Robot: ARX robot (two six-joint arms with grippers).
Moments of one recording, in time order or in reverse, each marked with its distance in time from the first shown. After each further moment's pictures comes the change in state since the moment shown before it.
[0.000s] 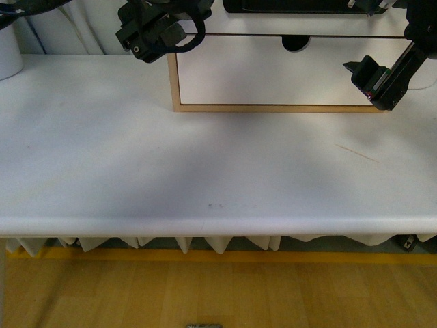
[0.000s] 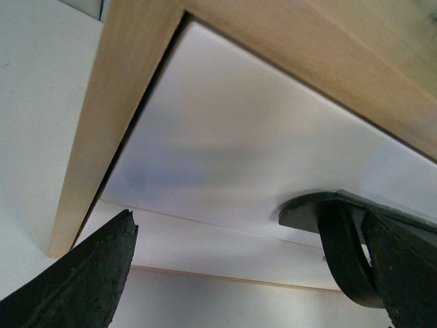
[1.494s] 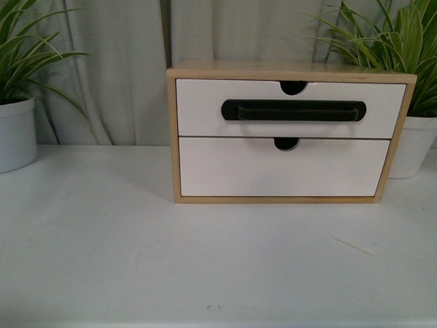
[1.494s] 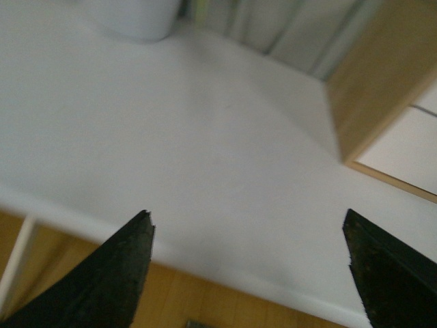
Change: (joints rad) left arm 0.303 -1.389 -1.159 -0.121 -0.028 0.265; right arm -0.094 -1.560 -0.939 -0.429 0.148 0.682
